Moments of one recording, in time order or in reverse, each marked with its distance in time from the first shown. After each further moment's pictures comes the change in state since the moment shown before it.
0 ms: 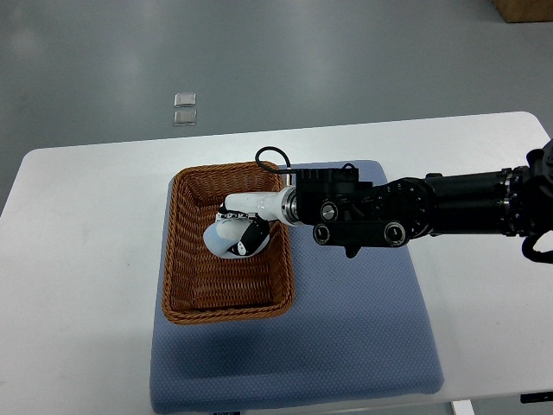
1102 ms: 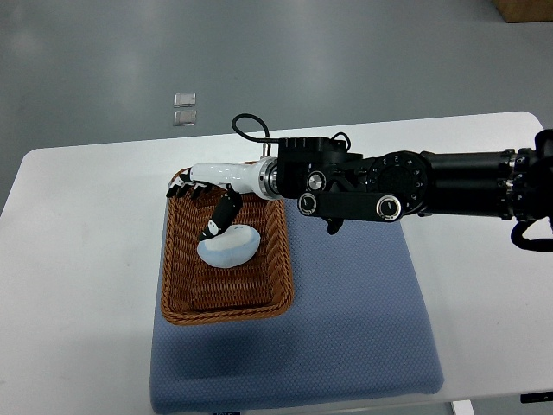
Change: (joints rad) left arm 0.000 0.000 0.002 0.004 0.000 0.000 0.000; right arm 0.058 0.000 0.195 -0.002 0.015 0.057 0.070
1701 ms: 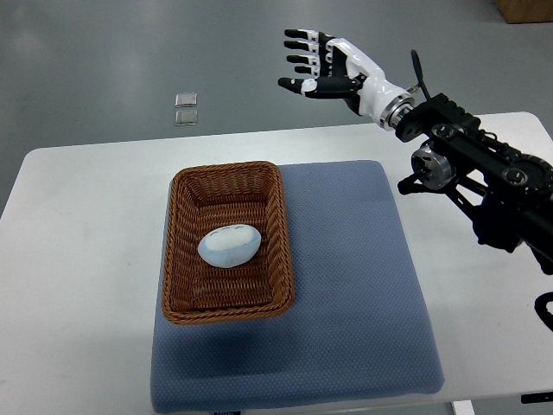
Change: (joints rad) left arm 0.000 0.000 0.001 -0.008 0.000 0.000 0.000; right arm -0.606 -0.186 0.993 -0.068 0.007 -0.001 0.201
